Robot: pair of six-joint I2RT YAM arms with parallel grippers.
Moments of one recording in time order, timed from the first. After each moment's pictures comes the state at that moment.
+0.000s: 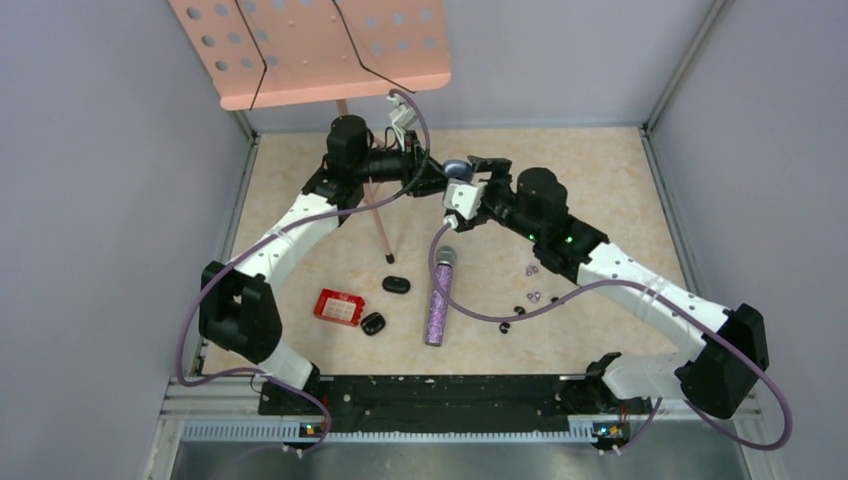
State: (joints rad) left arm -0.40 1.58 1.33 0.13 1.00 -0.38; right arm 0.73 1.24 1.03 0.10 -0.11 -0.98
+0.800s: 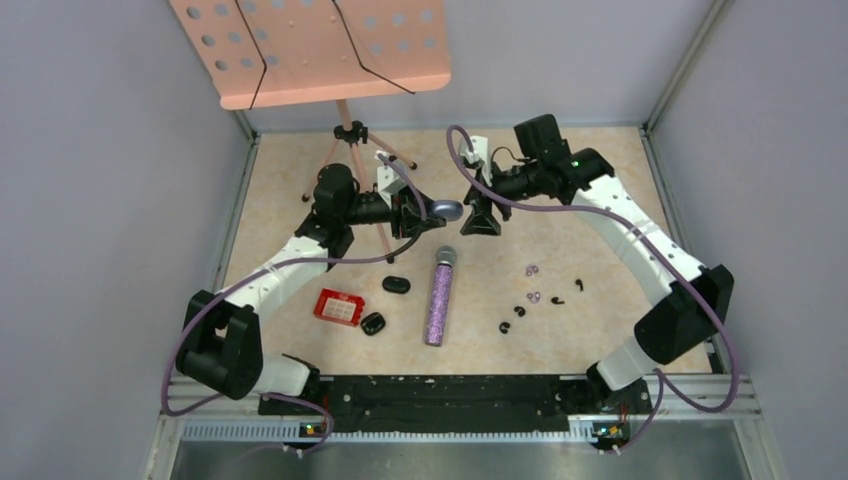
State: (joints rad) left arm -0.41 1.38 0.92 0.44 1.07 -0.03; right arm 0.50 1.52 1.56 -0.84 -0.79 -0.61
